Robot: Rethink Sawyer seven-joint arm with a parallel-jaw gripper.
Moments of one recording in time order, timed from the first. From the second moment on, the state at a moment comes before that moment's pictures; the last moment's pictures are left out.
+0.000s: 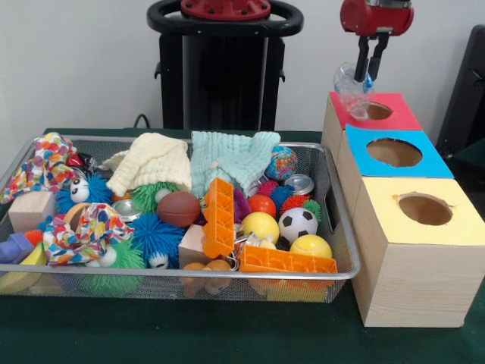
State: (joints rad) arm 0.11 -0.99 0.00 2.01 -0.25 0.41 1.58
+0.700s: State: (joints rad) arm 0.22 -0.93 -0.10 1.93 -0.20 0.41 1.66
